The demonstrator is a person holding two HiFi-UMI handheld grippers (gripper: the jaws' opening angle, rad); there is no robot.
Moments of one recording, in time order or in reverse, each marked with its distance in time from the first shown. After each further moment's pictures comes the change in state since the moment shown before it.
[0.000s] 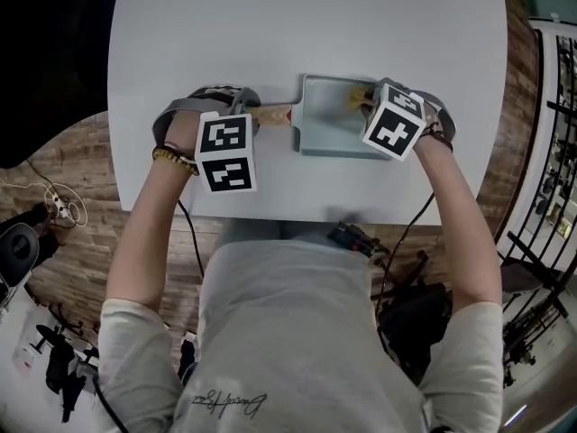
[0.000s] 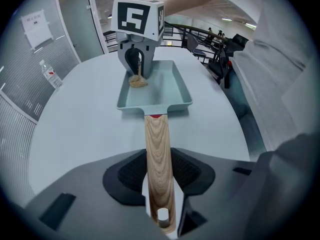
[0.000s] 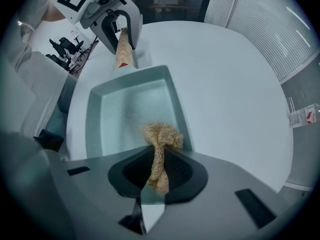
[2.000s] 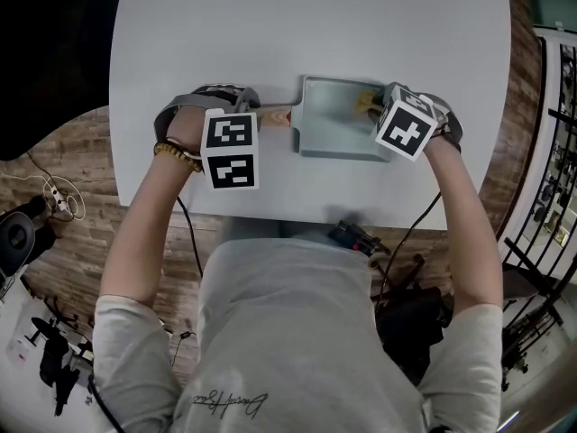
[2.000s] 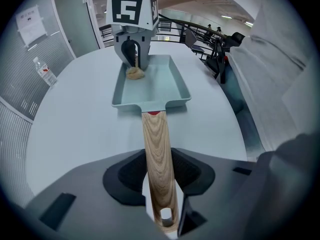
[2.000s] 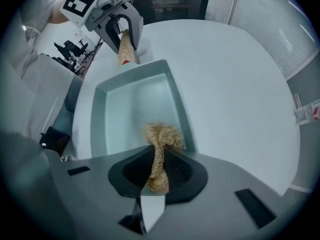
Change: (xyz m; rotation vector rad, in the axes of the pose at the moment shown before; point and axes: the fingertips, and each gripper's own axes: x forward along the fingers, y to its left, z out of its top) left arm 0.007 0.000 -0.002 0.011 0.050 -0.043; right arm 0.000 -0.004 -0.016 -0.008 0.002 0.074
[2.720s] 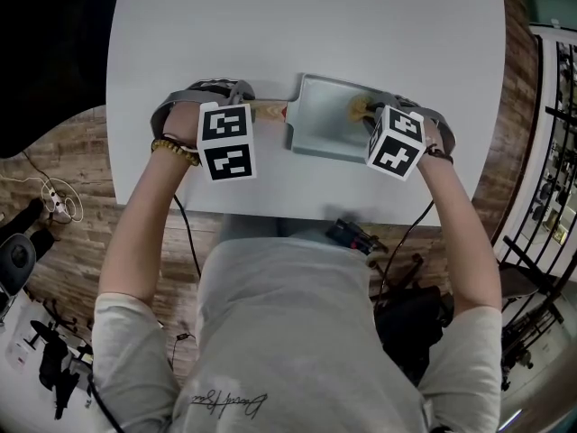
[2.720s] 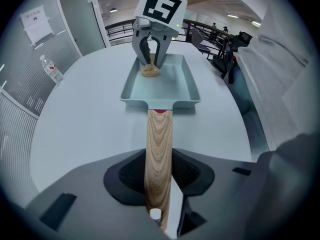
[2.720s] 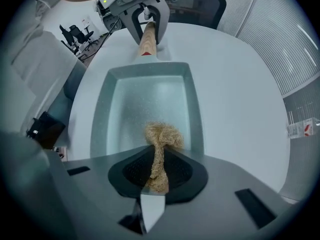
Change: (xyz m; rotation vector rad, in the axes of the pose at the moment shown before) left arm 0.002 0.010 -0.008 -0.046 0.010 0.051; right arm 0.004 0.021 -0.002 -0.115 -0.010 -0.111
